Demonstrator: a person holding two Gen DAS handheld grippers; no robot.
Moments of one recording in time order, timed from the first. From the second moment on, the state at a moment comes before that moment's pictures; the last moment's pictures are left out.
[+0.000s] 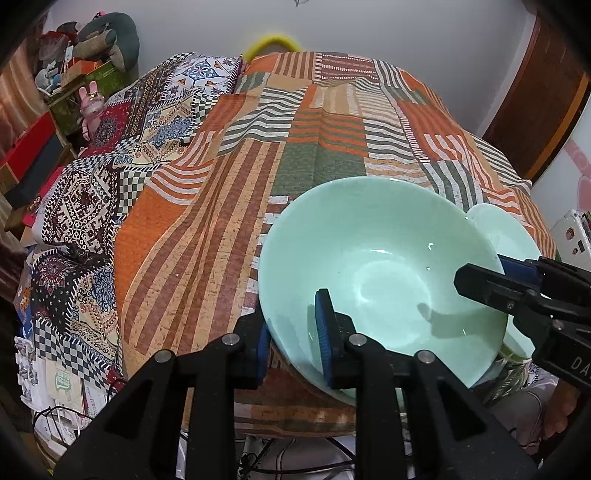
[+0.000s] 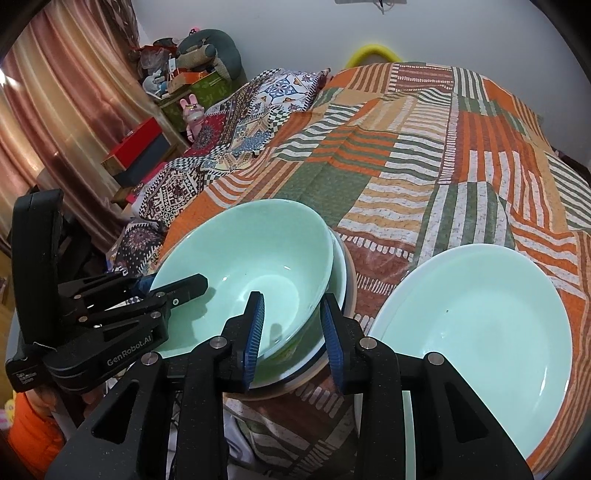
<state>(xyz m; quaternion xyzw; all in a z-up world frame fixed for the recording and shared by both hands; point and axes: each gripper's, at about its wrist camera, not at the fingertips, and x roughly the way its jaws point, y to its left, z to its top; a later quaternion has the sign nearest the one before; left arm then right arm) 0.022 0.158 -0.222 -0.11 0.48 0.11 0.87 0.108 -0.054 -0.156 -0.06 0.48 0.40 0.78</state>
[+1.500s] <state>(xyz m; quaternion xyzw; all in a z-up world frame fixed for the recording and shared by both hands) 0.012 0.177 -0.249 -0.19 0.46 0.08 0.86 0.129 -0.064 -0.177 -0.05 0.49 0.38 0.78</state>
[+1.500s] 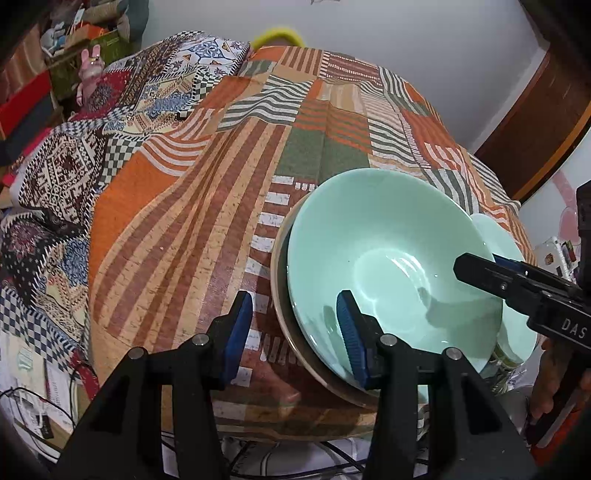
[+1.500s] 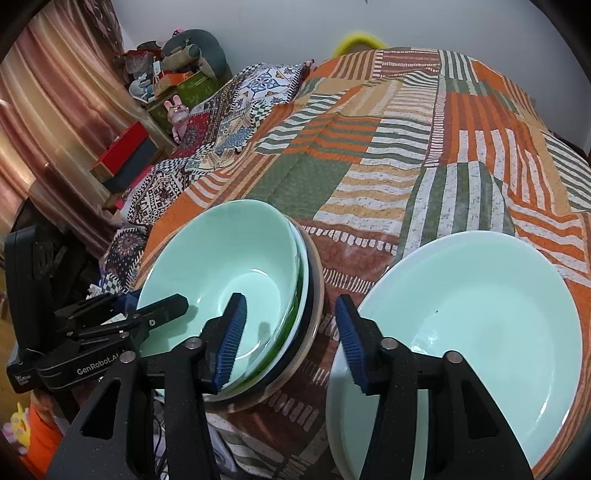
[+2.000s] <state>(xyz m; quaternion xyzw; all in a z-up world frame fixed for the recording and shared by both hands) 0.018 0.171 -0.251 -0.21 0.46 0.08 0.86 0.132 -0.061 -0.188 -0.05 0.51 0.39 0.77</state>
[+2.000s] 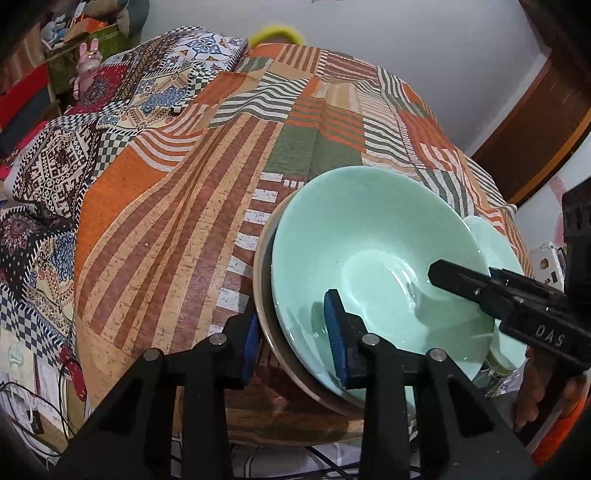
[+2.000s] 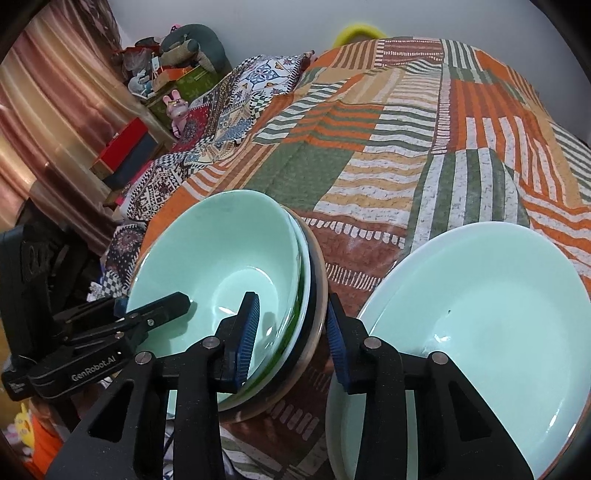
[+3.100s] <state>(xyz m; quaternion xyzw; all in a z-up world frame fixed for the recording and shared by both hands) 0.001 0.139 -0.165 -0.16 0.40 0.10 0.90 0.117 -0.085 -0.125 -0.01 0.45 0.38 0.81</state>
